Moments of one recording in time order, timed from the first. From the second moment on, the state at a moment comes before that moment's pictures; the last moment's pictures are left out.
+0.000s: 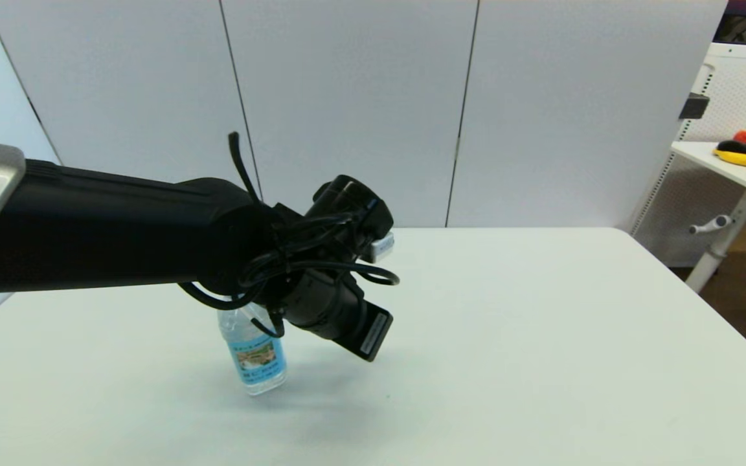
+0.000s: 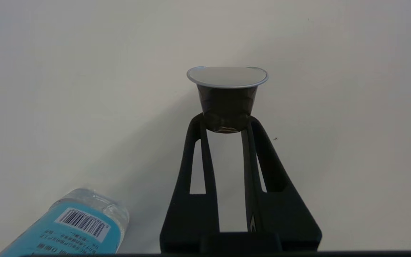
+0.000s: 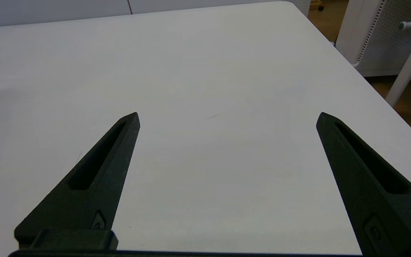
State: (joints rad) left arm -0.79 1.95 -1.48 0.51 0.04 -0.12; right arm -0.01 0.00 -0.01 0.03 -0.04 0.06
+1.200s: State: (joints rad) left arm -0.80 2.03 -1.51 0.53 0.03 -0.14; right arm -0.01 0.00 -0.01 0.03 -0.04 0.06
